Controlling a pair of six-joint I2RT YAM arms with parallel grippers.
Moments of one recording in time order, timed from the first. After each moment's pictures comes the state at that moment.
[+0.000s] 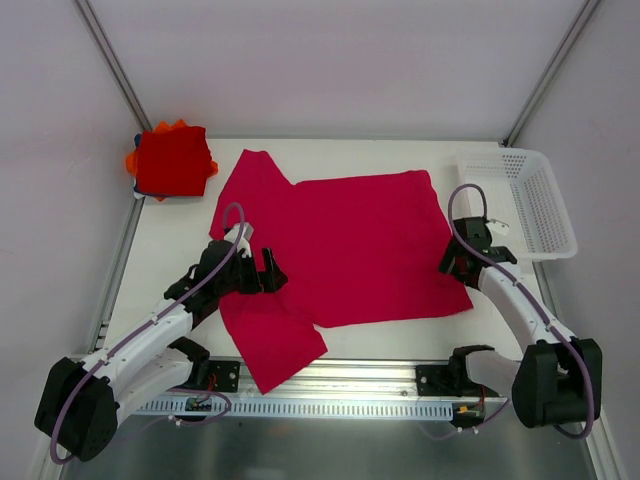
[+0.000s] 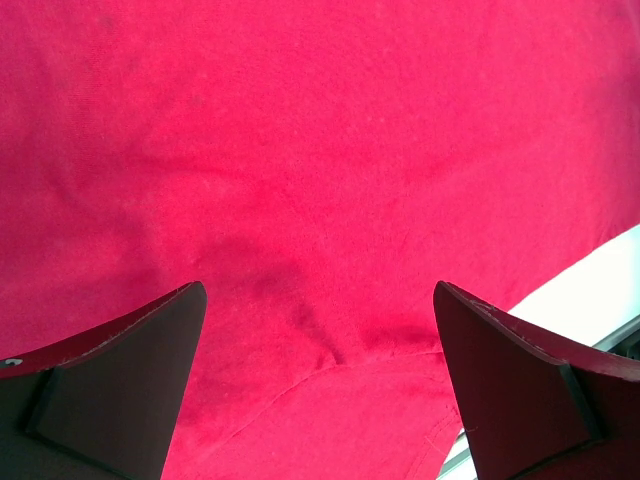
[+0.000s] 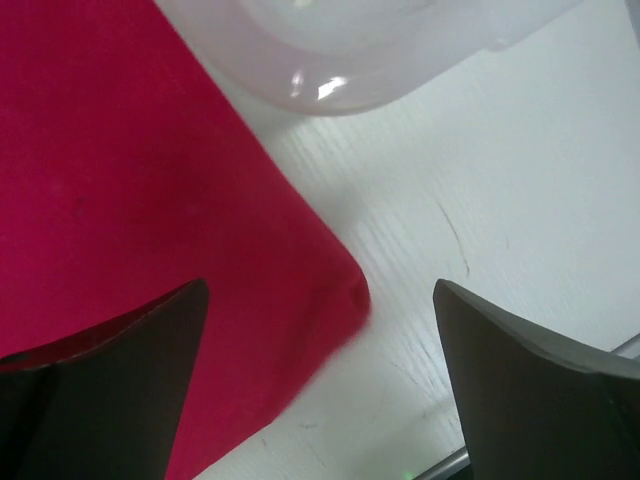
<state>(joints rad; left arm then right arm) -0.48 0.88 0.41 -0.18 0.13 -0.54 0.17 1.12 0.71 -0.72 0.51 0.55</state>
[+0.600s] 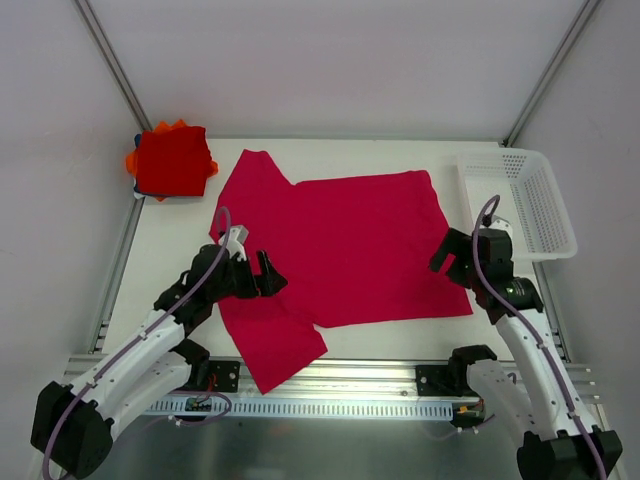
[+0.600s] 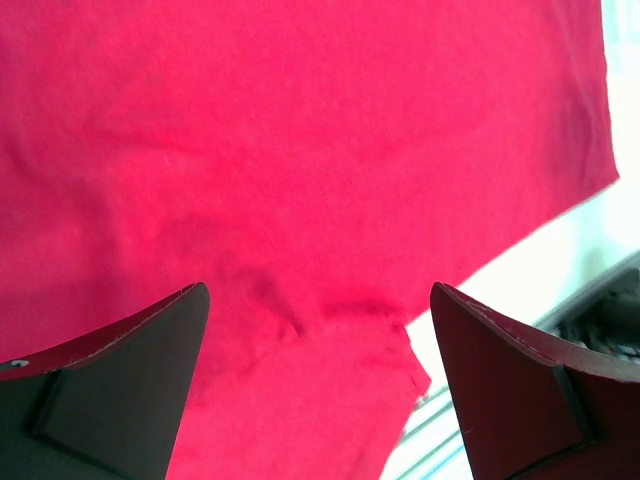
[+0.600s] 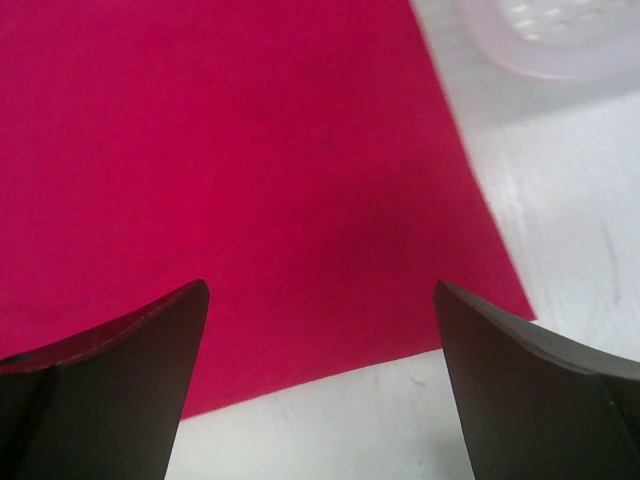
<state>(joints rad) -0.48 0.77 0.40 -0.23 0.18 -0.59 0.15 0.78 0.69 -0.71 0.18 0.51</state>
